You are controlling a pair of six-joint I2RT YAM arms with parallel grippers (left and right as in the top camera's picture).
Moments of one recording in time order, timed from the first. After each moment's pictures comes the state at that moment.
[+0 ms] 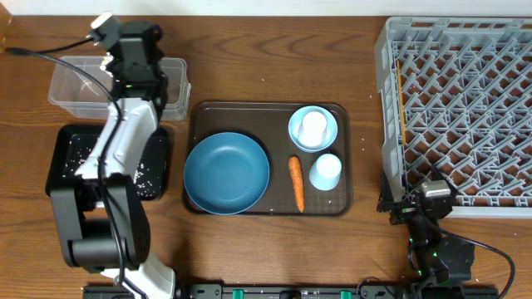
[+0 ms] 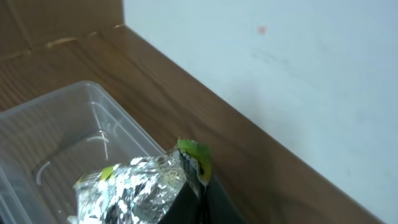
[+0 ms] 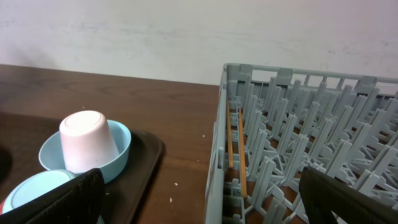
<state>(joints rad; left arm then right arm) 0.05 1.81 1.30 0.03 -0.51 -0.55 0.03 0.01 0.01 -0.06 -0.09 -0.03</state>
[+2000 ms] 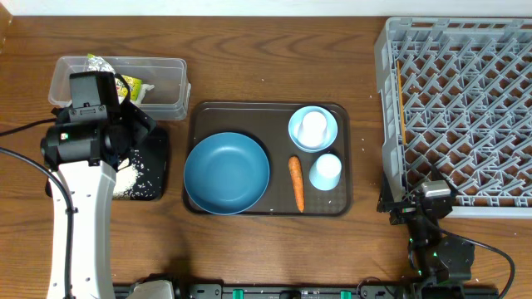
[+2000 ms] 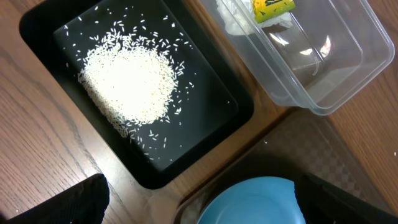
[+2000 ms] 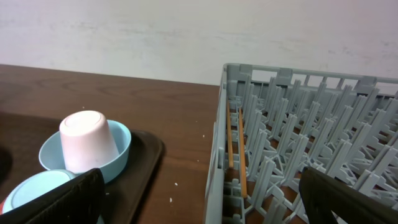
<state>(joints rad) 0.14 1.32 1.30 -1.11 -0.19 -0.74 0.03 0.01 0.01 -0.06 -0.09 -0.03</state>
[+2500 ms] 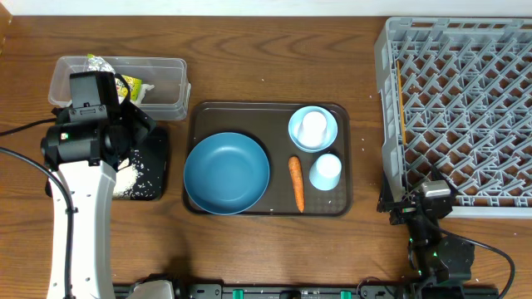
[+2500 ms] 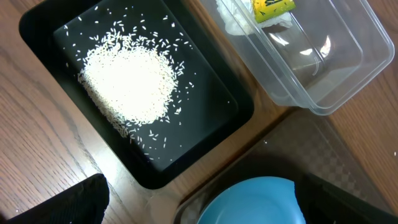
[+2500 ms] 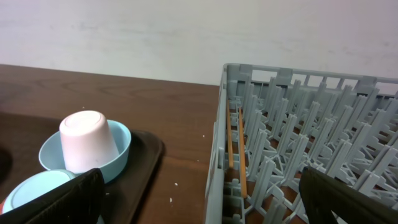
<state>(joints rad) 0.14 1.32 1.30 -1.11 -0.19 -0.74 0.03 0.01 0.01 -0.06 -0.09 -0.03</state>
